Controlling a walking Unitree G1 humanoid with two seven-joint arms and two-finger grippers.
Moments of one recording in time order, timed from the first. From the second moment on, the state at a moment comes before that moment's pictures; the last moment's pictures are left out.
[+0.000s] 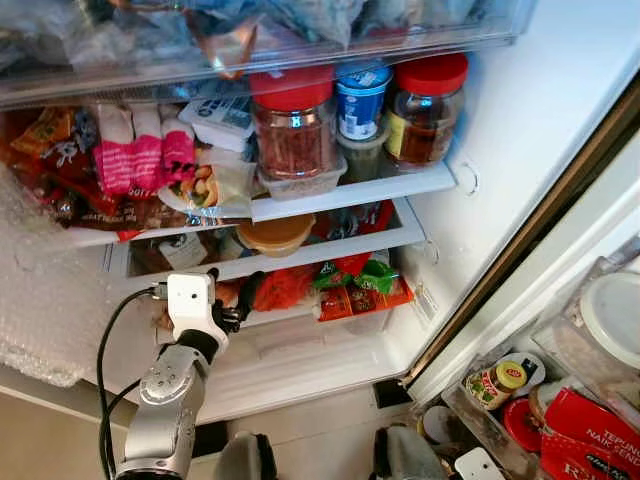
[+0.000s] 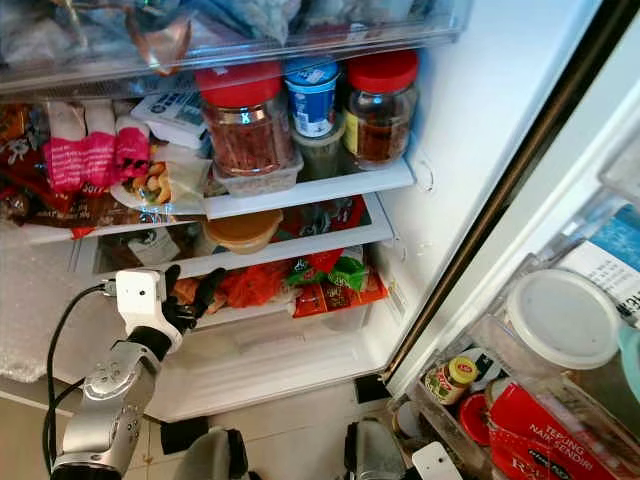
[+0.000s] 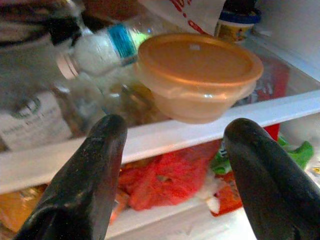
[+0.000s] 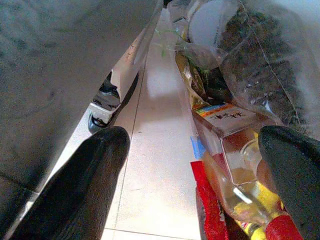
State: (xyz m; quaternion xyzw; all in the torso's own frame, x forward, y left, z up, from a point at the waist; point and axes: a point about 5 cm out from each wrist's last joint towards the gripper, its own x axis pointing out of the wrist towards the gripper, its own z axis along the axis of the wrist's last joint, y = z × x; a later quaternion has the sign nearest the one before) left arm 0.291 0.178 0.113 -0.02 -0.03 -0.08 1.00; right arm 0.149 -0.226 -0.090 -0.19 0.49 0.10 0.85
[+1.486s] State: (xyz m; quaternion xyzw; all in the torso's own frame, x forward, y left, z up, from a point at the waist) left arm 0.290 0.182 0.054 -0.02 0.05 -0.04 1.00; right arm 0.138 -0.224 -0.095 -0.17 0.50 0.09 0.84
